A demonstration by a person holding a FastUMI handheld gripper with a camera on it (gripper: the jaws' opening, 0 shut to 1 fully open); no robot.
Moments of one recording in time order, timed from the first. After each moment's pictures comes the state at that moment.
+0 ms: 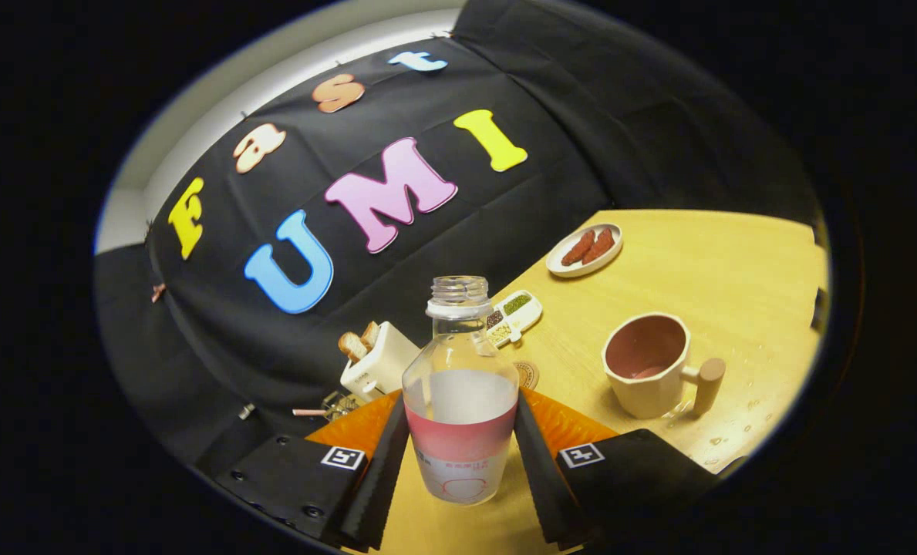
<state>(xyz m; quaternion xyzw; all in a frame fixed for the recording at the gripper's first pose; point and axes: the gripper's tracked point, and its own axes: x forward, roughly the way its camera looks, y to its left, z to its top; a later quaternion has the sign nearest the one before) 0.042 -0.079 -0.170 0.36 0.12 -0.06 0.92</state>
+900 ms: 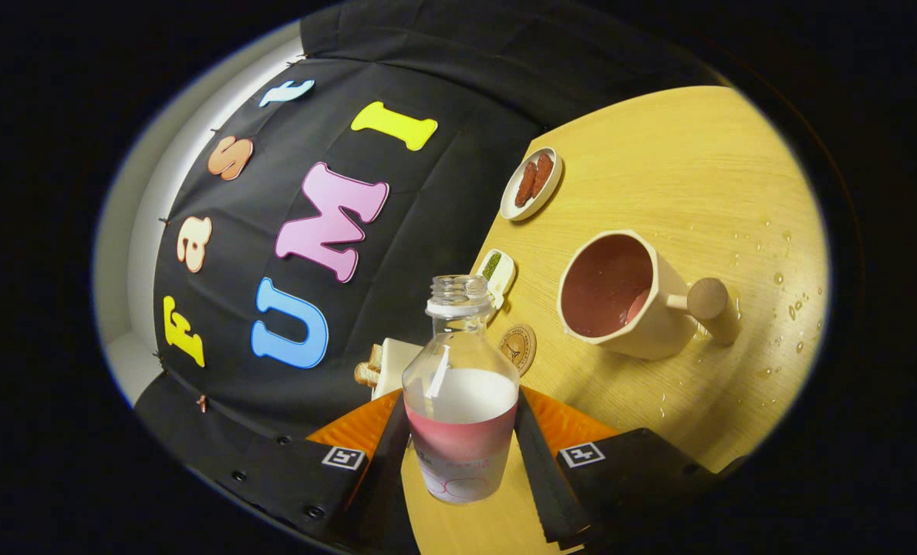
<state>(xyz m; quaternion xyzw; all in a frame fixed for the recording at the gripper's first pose) 0.047 -0.100 -0.208 0.54 0.15 -0.06 0.82</state>
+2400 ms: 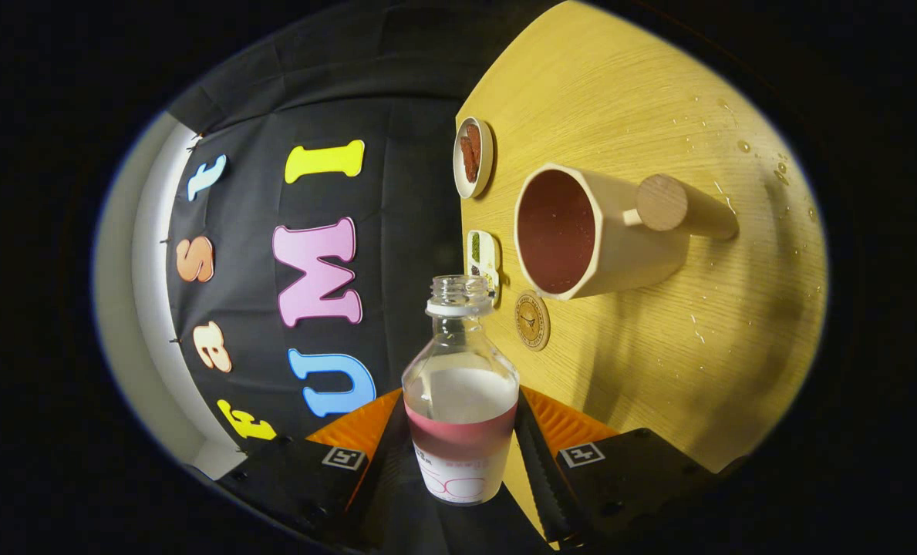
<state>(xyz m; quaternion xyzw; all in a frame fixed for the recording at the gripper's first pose) 0.057 -0.106 -0.205 0.71 0.14 -0.06 0.68</state>
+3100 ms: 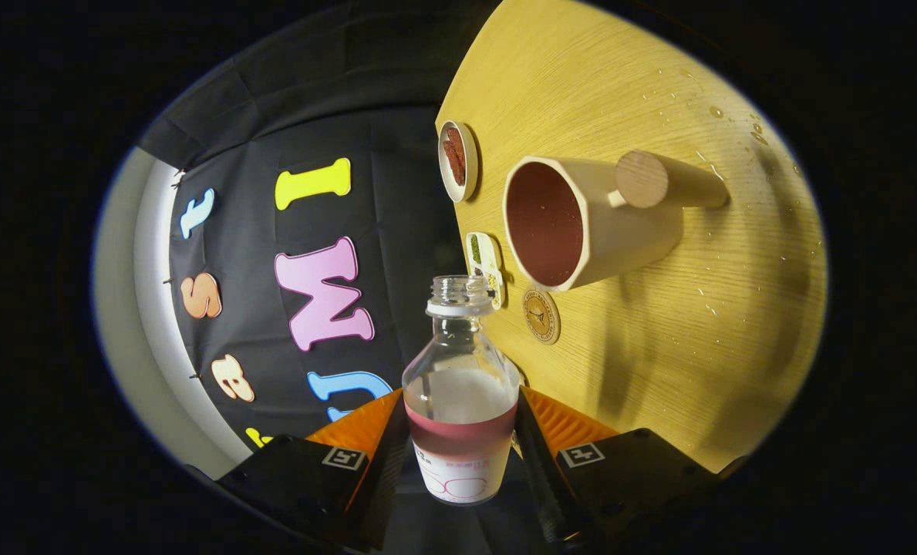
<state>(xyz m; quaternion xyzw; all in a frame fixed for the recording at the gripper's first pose) 0.060 -0.108 -0.198 0.76 0.13 -0.06 0.64</state>
